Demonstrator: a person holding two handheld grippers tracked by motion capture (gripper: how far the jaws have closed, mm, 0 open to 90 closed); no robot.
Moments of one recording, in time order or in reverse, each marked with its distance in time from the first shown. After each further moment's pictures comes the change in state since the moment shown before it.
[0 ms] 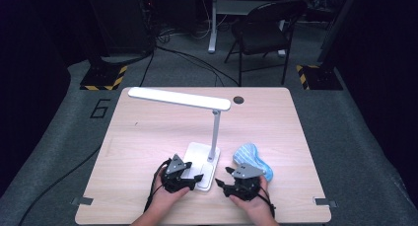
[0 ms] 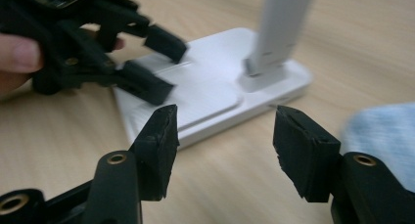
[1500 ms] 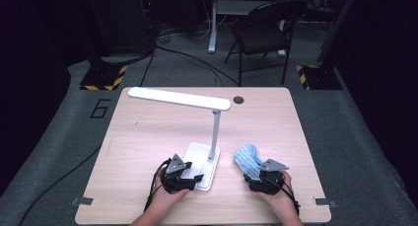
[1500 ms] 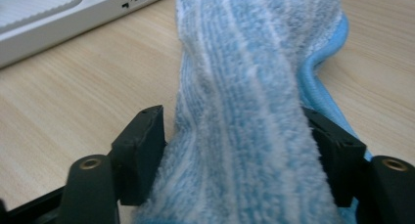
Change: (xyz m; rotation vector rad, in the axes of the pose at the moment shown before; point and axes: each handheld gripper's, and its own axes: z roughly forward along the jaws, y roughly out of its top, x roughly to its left) left arm 0.000 0.000 0.000 -0.007 -0.005 -0.010; right arm -0.065 -0.051 -0.009 0.156 -0.189 0.085
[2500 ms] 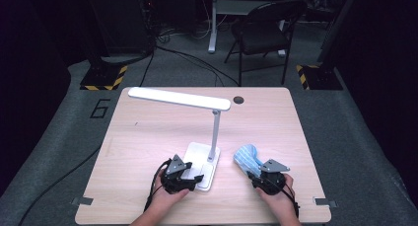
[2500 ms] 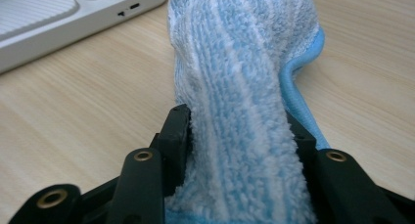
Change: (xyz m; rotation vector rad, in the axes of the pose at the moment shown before) left arm -0.002 0.000 0.000 0.008 0.002 0.021; right arm 0.000 0.002 -0.008 -0.017 -0.024 -0.001
